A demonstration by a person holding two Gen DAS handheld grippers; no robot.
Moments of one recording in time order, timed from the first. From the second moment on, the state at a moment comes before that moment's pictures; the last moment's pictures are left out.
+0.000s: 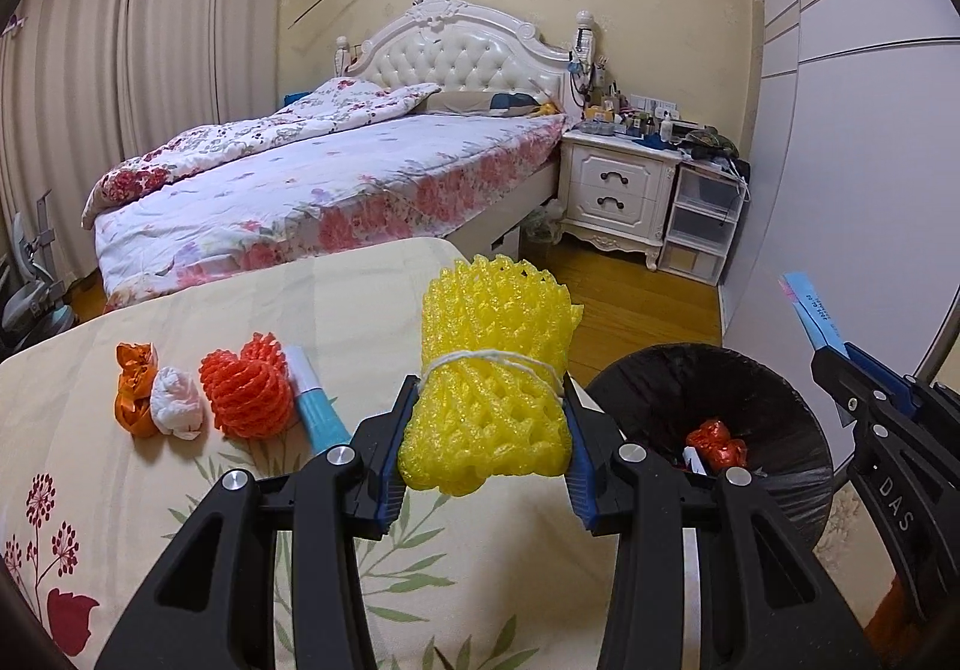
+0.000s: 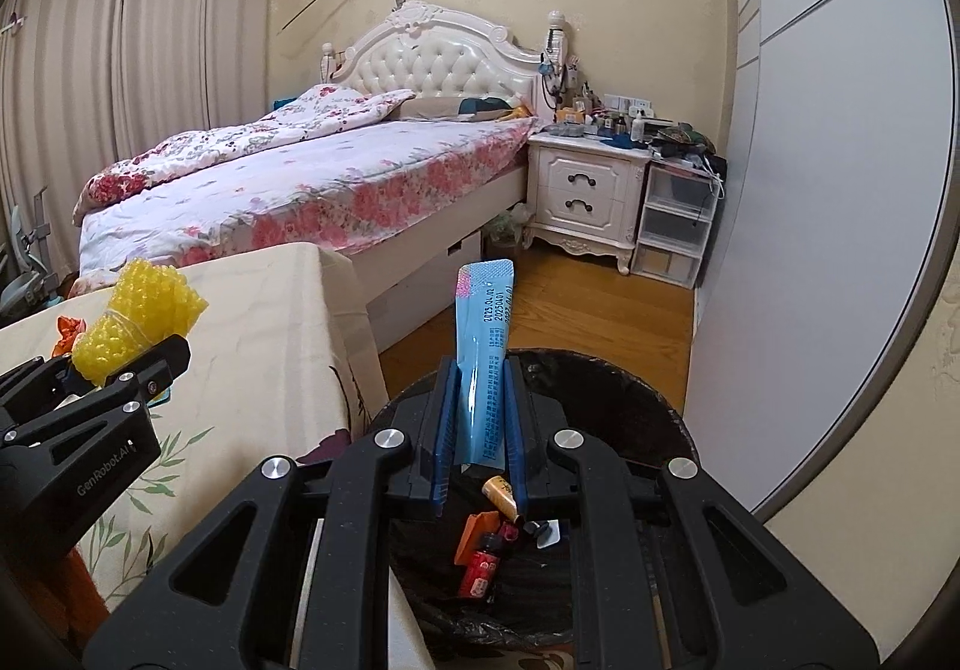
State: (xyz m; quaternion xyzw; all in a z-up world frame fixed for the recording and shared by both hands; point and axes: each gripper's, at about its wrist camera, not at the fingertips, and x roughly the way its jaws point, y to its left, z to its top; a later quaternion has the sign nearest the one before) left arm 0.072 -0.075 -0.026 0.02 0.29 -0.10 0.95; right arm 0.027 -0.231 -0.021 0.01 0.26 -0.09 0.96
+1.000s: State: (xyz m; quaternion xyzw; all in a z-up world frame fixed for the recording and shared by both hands) left arm 0.113 -0.142 -0.040 0.06 0.32 -0.15 0.94; right arm 0.045 -0.281 -0.035 0.06 0.27 -0.14 0.95
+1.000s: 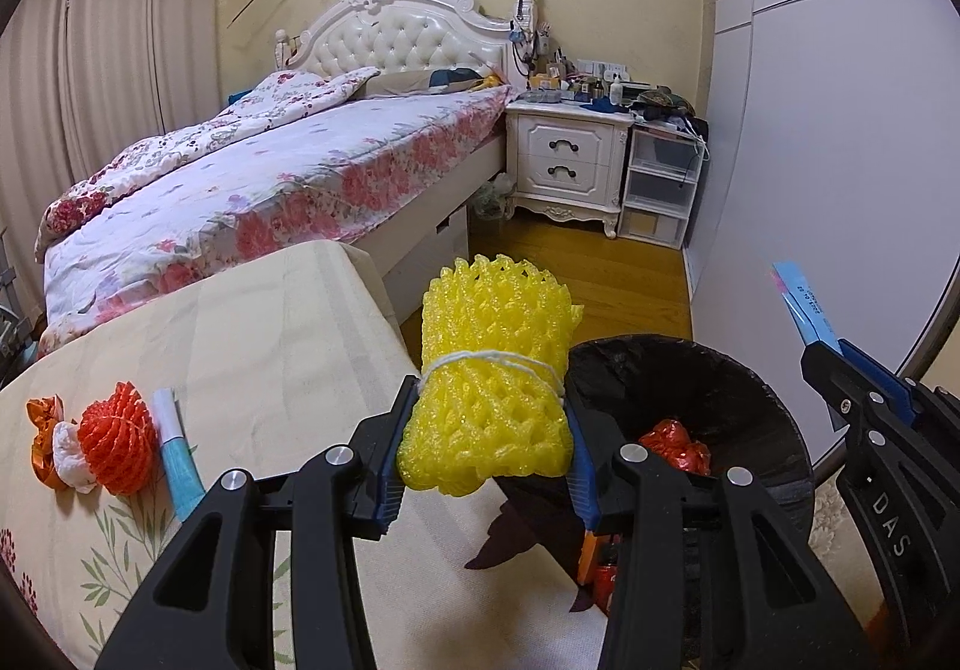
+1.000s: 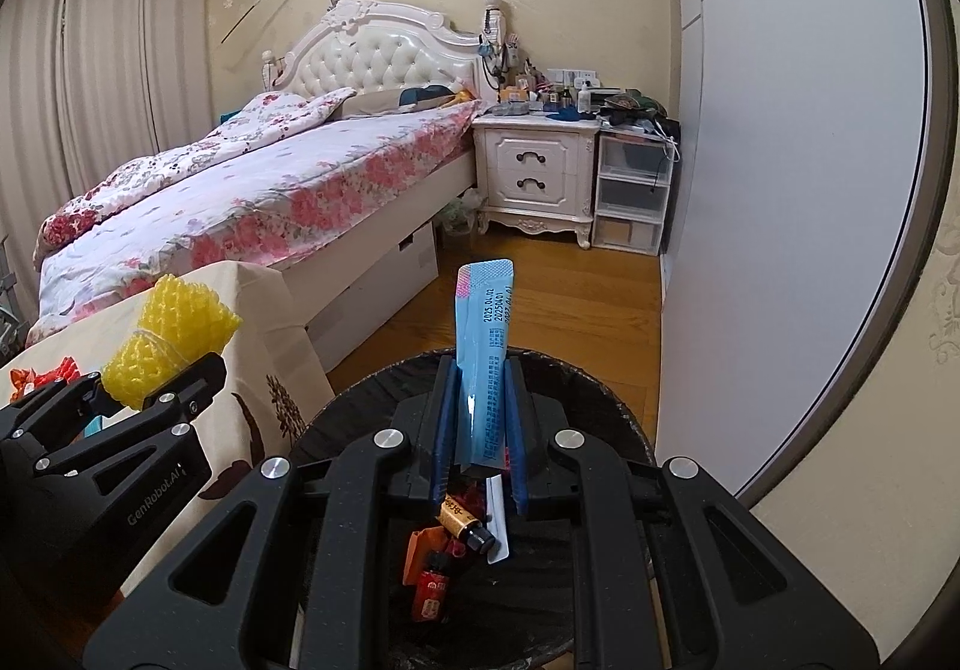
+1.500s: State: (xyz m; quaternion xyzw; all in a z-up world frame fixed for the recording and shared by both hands) left arm 0.122 -0.159 -0.051 0.06 0.34 -0.14 0.93; right arm 0.049 -0.299 -0.037 0.07 0.27 -0.16 0.95
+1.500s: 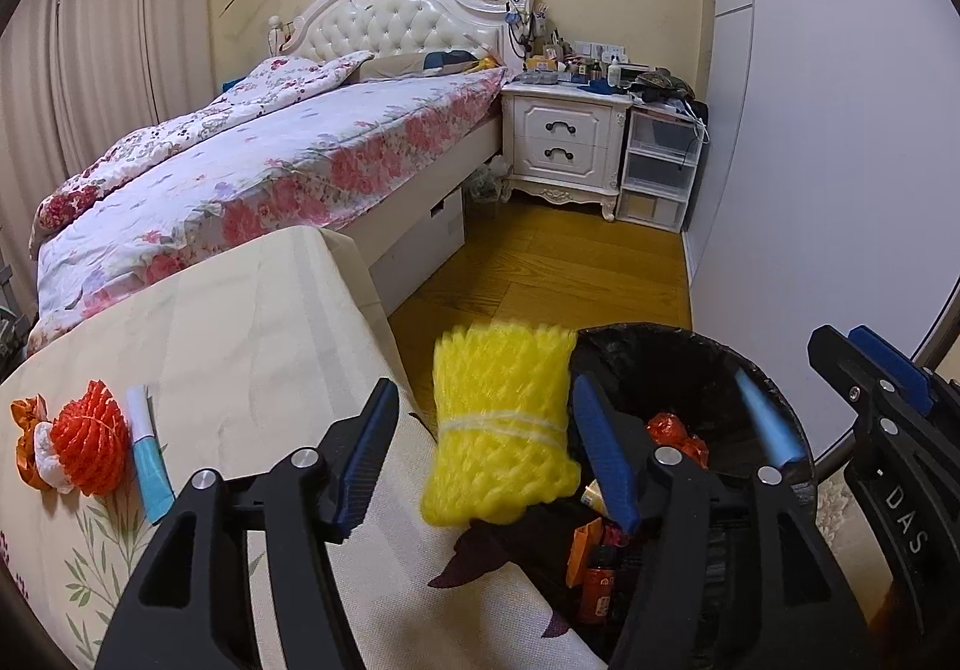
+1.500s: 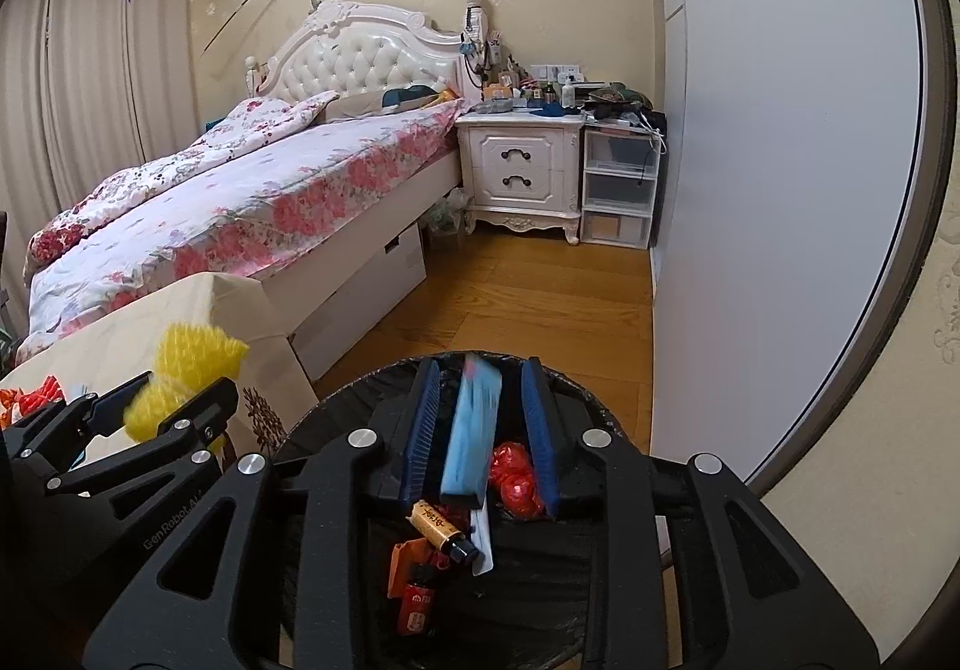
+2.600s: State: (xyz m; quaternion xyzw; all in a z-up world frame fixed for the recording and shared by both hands) left arm 0.116 -0.143 -0.045 0.06 0.34 -0.11 0.93; right arm 0.053 -0.300 -0.039 0.07 0.28 -0.17 0.94
